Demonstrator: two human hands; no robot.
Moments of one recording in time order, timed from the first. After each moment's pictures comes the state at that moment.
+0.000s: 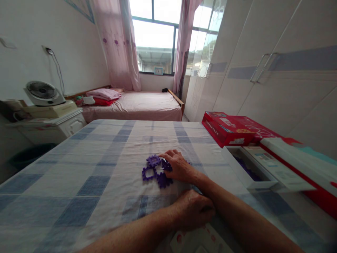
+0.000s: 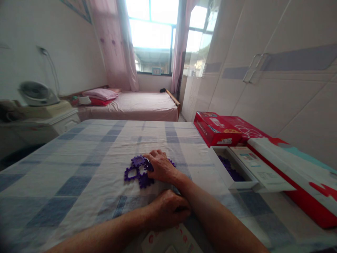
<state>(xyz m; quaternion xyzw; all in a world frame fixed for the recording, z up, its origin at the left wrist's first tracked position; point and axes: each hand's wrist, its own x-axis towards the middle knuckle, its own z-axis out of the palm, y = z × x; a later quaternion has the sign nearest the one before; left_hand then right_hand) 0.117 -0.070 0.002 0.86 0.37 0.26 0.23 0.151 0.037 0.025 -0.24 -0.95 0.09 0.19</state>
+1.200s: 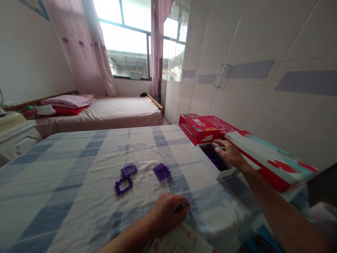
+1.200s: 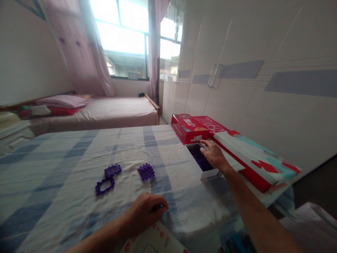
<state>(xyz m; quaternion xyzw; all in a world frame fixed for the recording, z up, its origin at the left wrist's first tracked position) 0.117 -0.072 0.013 0.84 0.40 0.23 0.29 0.406 0.075 0.068 -0.60 -0.72 0.07 0.34</state>
